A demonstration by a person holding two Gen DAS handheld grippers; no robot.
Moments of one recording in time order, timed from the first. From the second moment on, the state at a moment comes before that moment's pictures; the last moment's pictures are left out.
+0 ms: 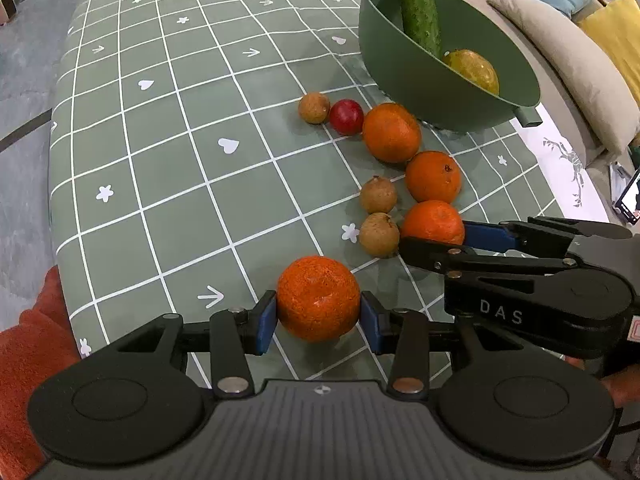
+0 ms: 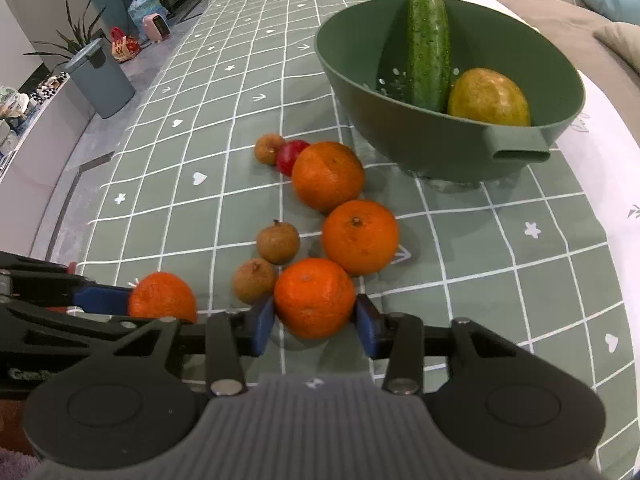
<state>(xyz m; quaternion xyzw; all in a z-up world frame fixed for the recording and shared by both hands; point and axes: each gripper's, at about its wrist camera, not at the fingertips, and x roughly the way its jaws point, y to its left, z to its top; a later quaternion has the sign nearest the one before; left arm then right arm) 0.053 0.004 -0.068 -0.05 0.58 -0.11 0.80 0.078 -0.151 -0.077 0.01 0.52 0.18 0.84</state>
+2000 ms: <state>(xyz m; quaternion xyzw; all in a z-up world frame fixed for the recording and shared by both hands) 0.239 -0.107 -0.026 0.03 0.65 -0.19 0.74 0.207 -0.213 -0.024 -0.03 0.58 0.22 0.78</state>
